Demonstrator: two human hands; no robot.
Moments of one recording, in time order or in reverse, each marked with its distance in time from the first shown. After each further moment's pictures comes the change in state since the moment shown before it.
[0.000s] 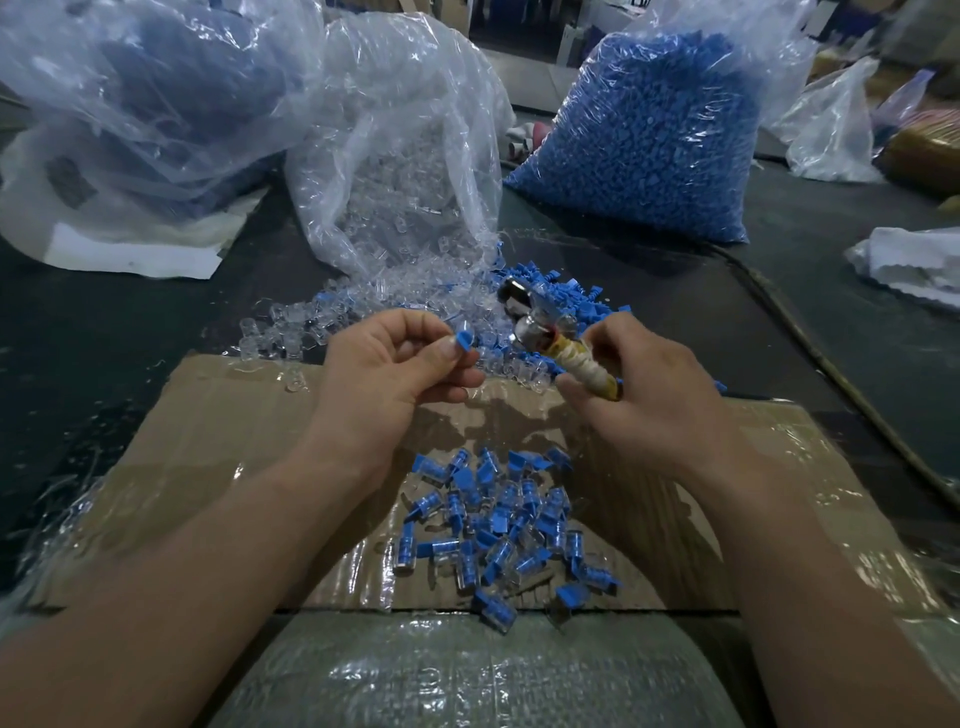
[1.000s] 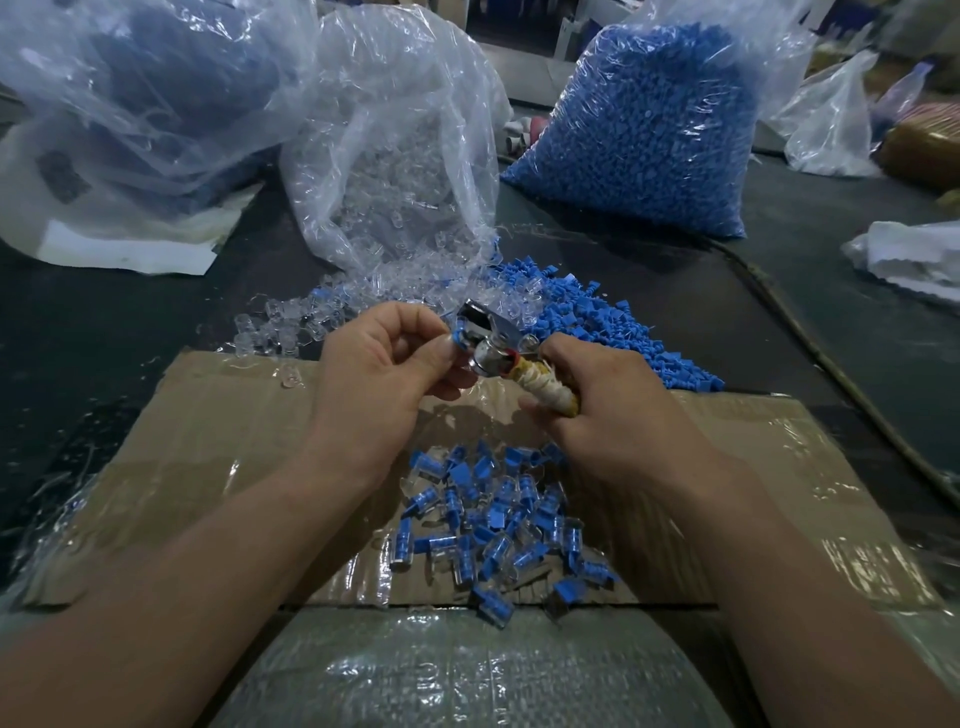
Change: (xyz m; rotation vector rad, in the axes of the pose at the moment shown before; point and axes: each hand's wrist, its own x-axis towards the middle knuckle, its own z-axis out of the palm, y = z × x) left_hand -0.007 0.004 0.004 0.190 0.034 0.117; right_hand 0.000 -0.018 0.010 0.045 -0.172 -0.039
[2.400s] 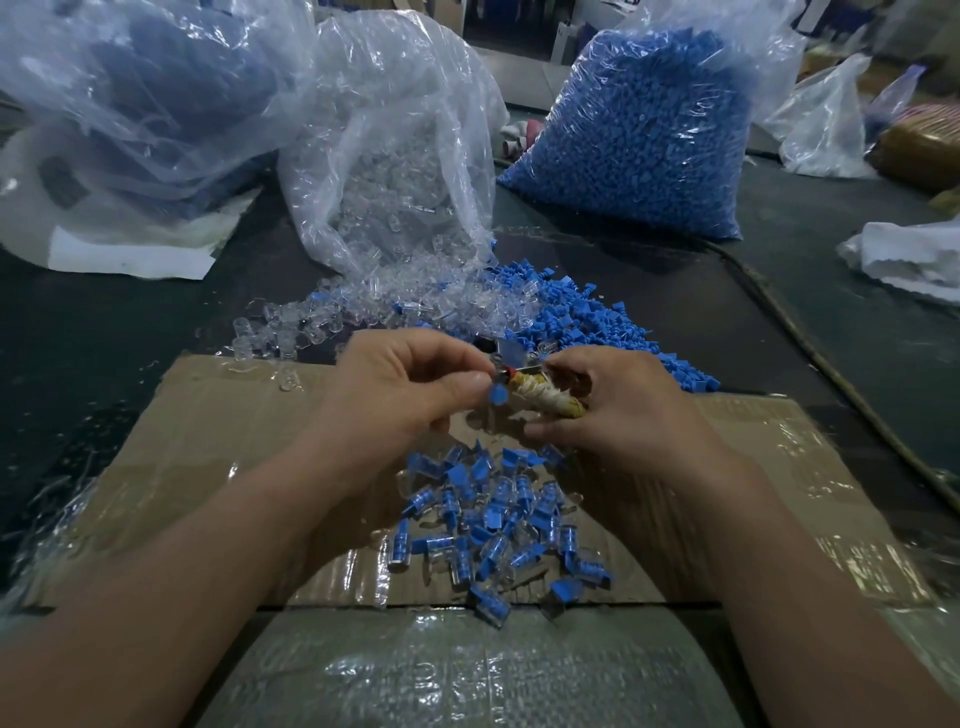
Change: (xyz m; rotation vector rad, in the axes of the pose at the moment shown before) left_hand -0.004 0.009 -0.004 0.121 -0.246 -0.095; right_hand 0.004 0.017 -0.003 0.003 -0.022 0.163
